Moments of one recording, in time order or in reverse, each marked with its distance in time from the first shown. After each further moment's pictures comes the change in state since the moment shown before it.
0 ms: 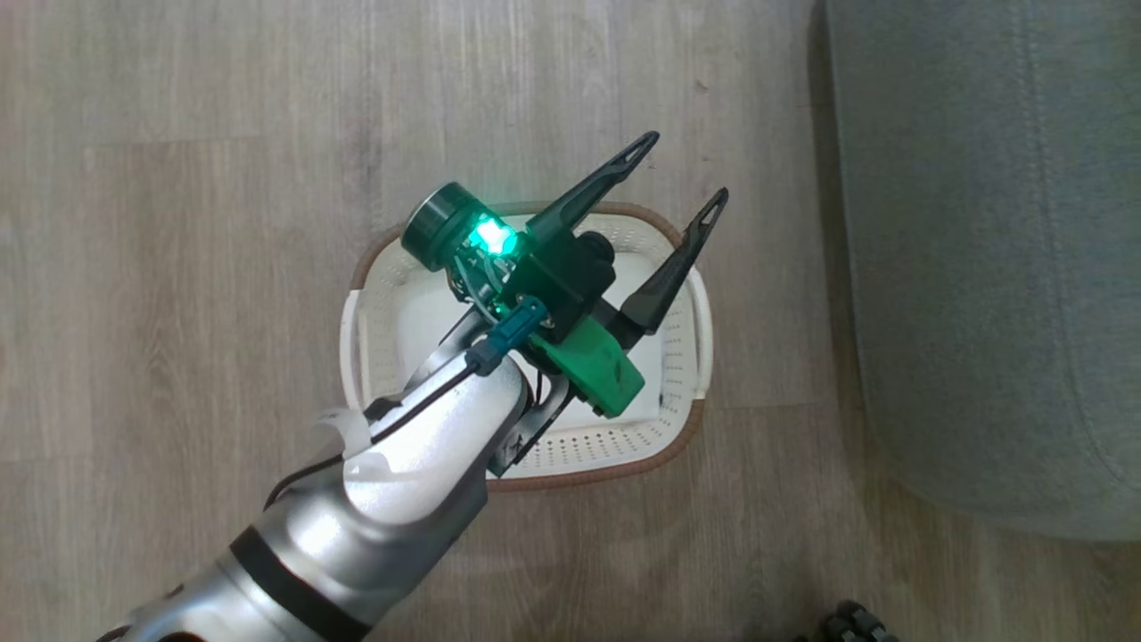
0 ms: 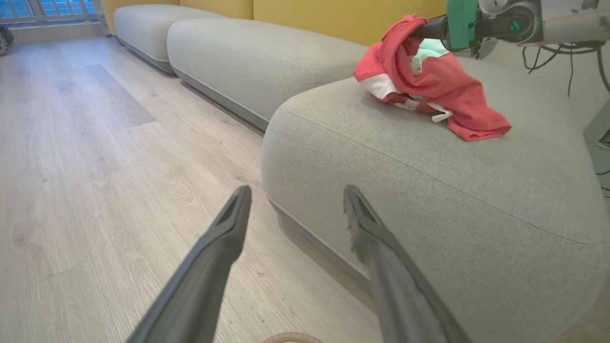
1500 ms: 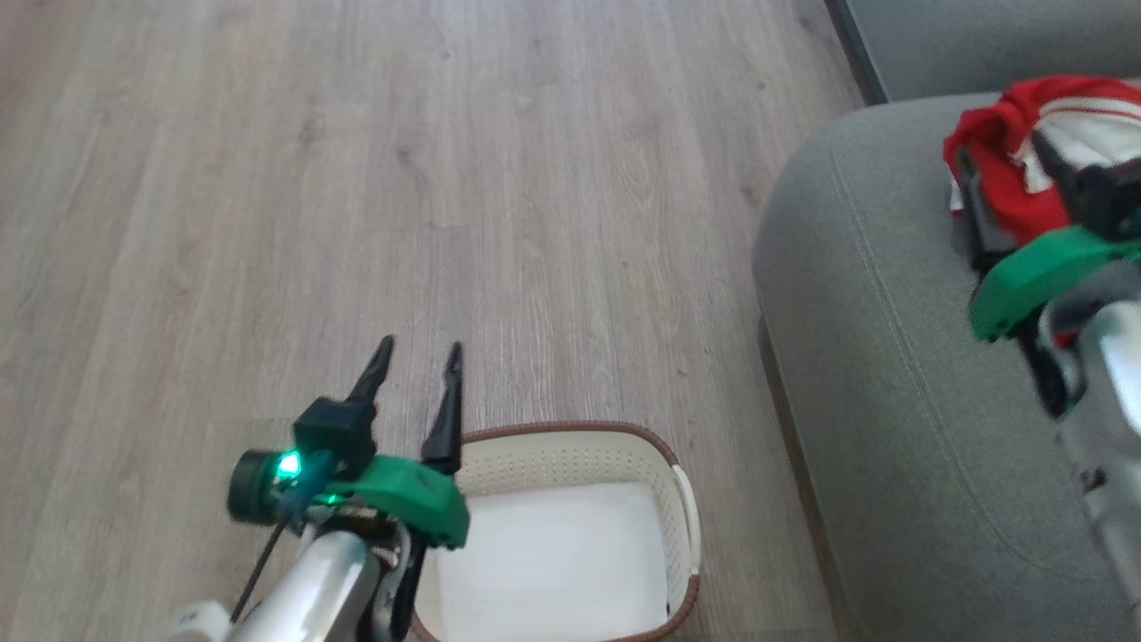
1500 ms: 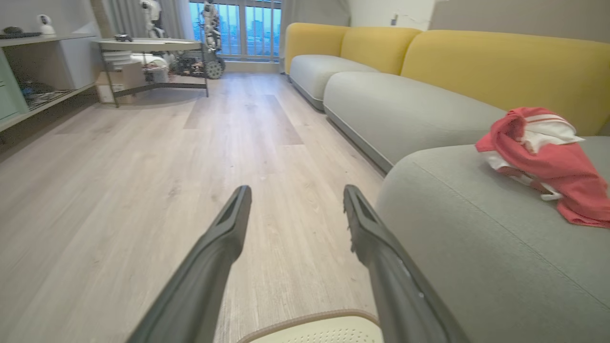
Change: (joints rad) left arm 0.463 0.092 0.277 -0.041 -0.147 0.187 -0.002; right arm 0.521 0.137 0.321 -0.346 0.363 0.000 -0.107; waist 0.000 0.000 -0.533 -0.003
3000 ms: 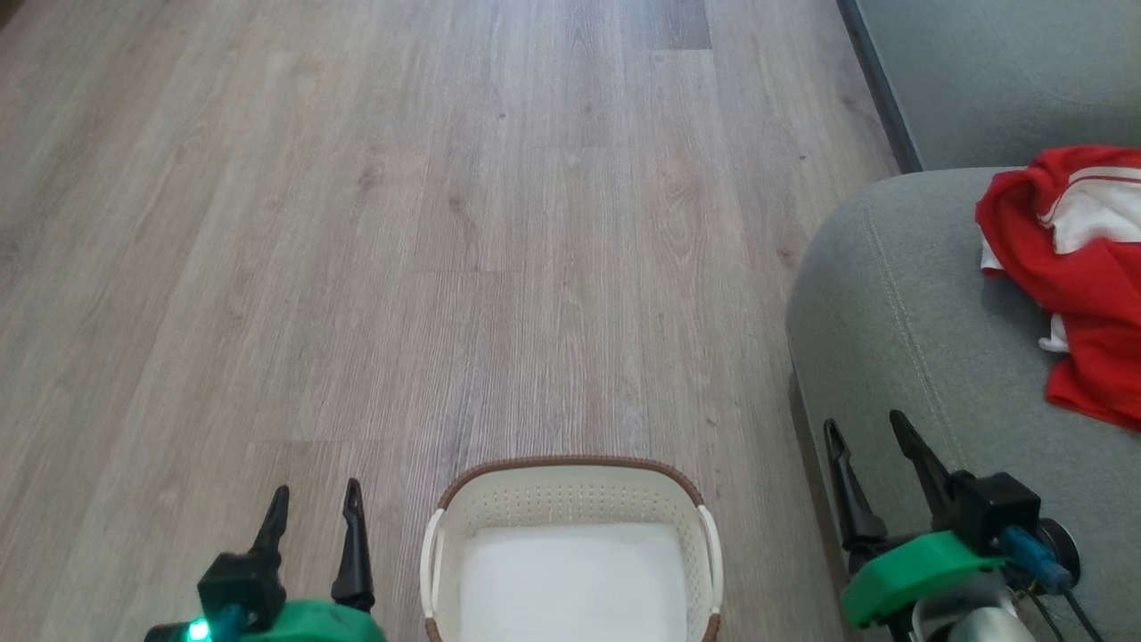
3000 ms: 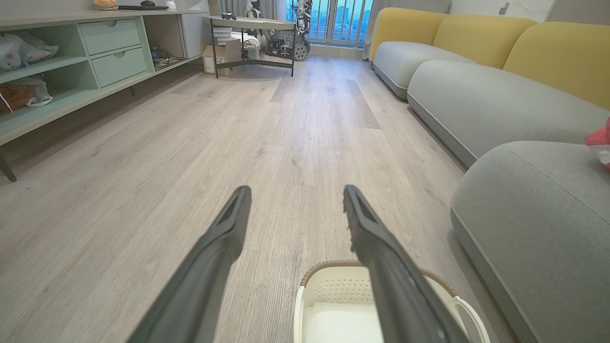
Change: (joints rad) left arm 0.385 0.042 0.222 -0.162 0.060 0.066 0.000; right arm 0.727 0.329 -0.199 -0.566 -0.169 0.000 0.017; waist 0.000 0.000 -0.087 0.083
